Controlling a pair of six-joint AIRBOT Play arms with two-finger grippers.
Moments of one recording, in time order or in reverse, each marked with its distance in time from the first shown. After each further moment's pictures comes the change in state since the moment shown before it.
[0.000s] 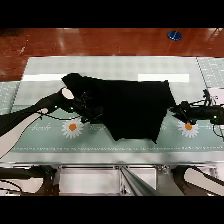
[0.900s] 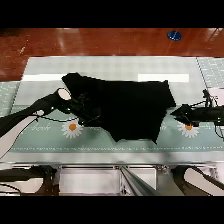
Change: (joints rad) left arm -0.004 0.044 -0.035 0.008 -0.041 -0.048; right arm -0.004 0.073 0.000 -0.090 0.071 -0.004
